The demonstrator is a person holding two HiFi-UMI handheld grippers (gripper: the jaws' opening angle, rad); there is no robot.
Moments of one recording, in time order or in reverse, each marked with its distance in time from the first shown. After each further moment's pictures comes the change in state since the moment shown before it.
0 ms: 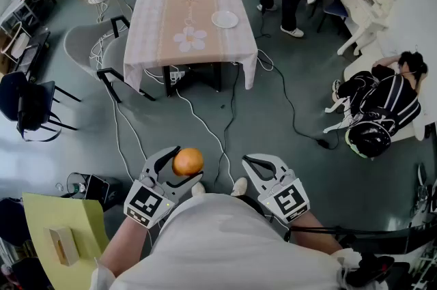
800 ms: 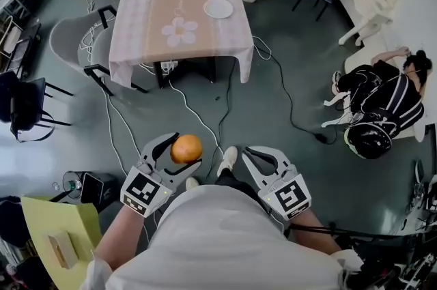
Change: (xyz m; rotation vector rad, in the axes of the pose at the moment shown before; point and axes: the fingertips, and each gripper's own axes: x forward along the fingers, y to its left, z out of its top) left arm 0.083 0.061 0.020 -0.014 0.024 -0.024; right arm 0.030 -0.085 -0.002 0.005 0.016 0.000
